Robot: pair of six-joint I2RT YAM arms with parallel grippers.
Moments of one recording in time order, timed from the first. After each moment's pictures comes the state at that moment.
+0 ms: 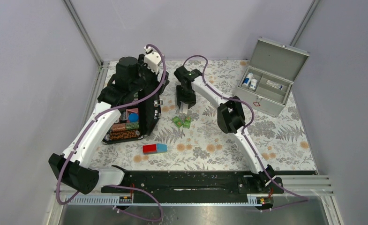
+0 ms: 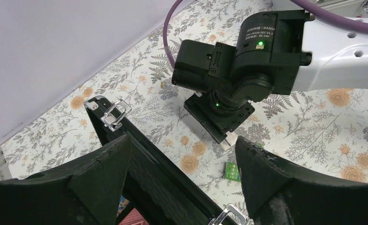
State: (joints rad) left arm -0.40 1.28 1.38 -0.43 0.21 0.22; right arm 0.64 2.62 2.48 -1.15 -0.04 0.57
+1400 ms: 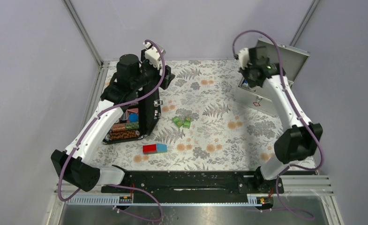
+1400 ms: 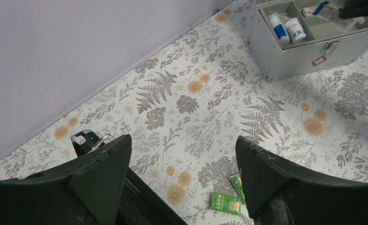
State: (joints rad) left arm -0.41 1.31 1.38 -0.29 0.27 0.15; right arm 0.26 1.69 1.75 -0.95 0.20 -0.33
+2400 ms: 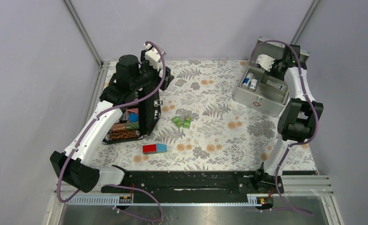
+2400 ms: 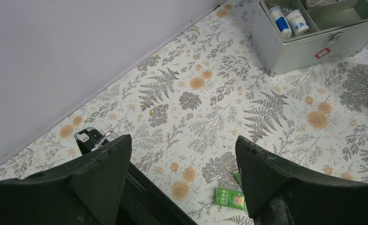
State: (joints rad) left arm -0.41 1.30 1.38 -0.31 0.28 0.18; right arm -0.22 1.95 1.75 -0.65 -0.07 -1.37
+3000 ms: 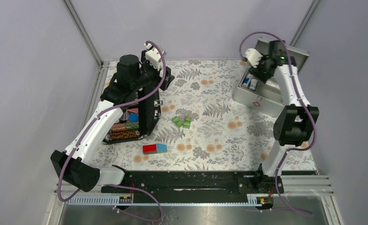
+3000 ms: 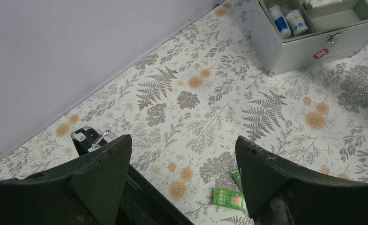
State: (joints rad) left arm -0.41 1.31 1.38 -0.30 0.28 0.17; right arm -0.10 1.88 1.78 -0.80 -0.10 -1.13
